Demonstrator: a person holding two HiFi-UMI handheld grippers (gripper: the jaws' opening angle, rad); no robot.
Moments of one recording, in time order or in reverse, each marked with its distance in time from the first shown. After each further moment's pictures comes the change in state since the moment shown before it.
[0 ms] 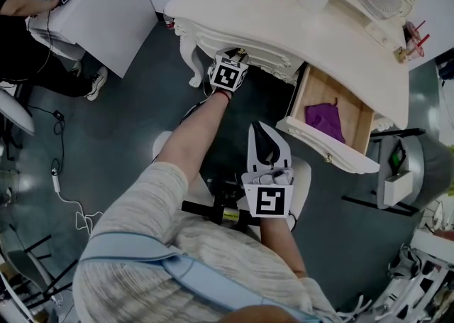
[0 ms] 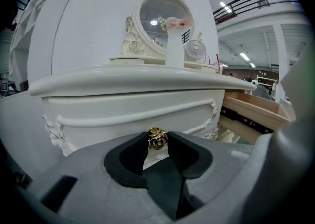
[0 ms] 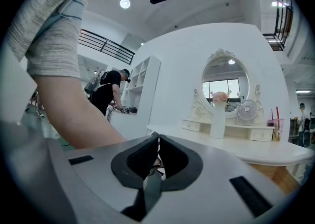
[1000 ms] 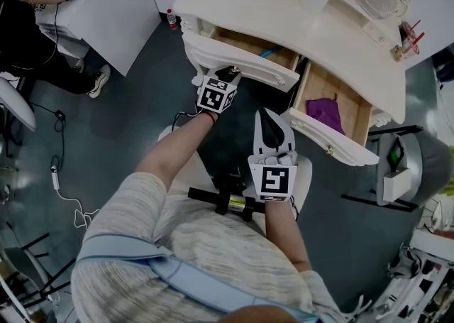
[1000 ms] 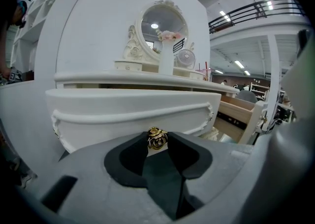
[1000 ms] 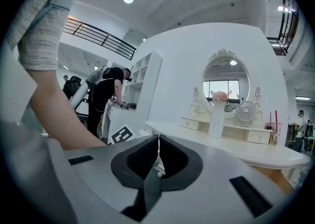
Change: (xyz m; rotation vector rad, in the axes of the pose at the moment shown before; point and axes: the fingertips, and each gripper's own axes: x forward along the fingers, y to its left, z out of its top) left arm -0.086 -0.025 -0.045 -0.038 -0.031 -0.068; right arm 0.001 0.000 -0.010 -0.041 0.044 -0.020
